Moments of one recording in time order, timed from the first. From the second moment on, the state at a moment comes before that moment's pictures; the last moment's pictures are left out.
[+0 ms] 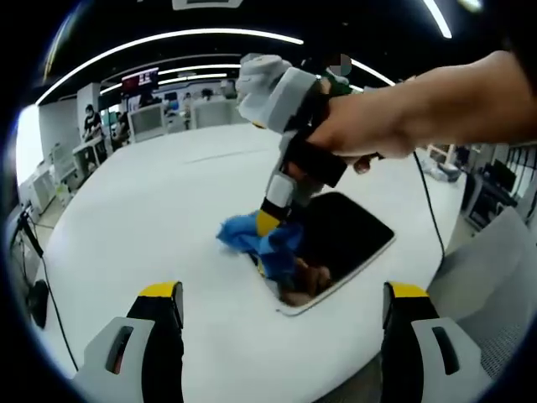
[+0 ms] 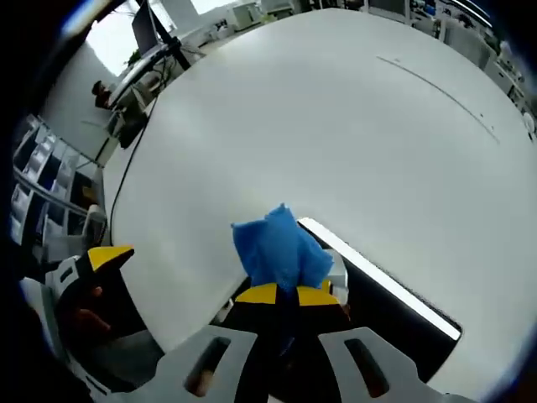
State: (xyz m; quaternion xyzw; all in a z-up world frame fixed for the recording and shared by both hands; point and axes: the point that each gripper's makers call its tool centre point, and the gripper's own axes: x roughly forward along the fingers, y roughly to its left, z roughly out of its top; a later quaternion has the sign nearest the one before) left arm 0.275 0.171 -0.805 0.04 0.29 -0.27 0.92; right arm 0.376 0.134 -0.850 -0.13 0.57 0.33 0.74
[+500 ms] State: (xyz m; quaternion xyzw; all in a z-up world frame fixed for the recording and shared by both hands) left arm 0.275 0.173 -0.804 0.04 0.29 -0.26 0.92; right arm 0.408 0.136 -0.851 -0.14 0.57 0.32 0.74
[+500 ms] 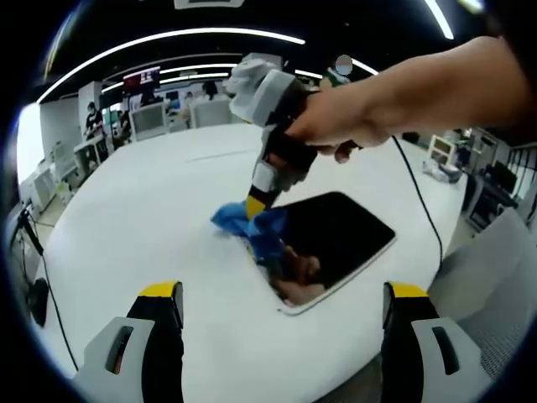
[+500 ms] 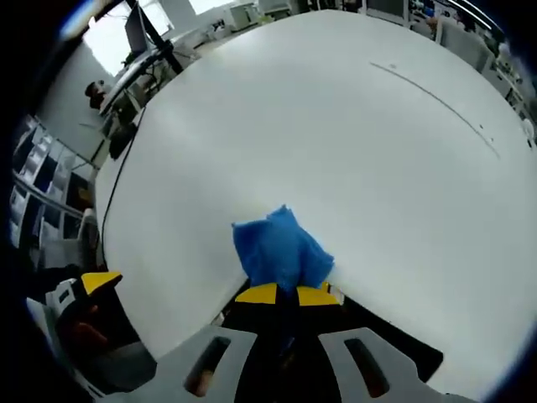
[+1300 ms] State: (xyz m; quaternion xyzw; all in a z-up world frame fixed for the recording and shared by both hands) left arm 0.275 0.174 -0.805 0.04 0.29 -0.26 0.92; right arm 0.417 0.137 -0.852 -0.14 0.56 0.32 0.75
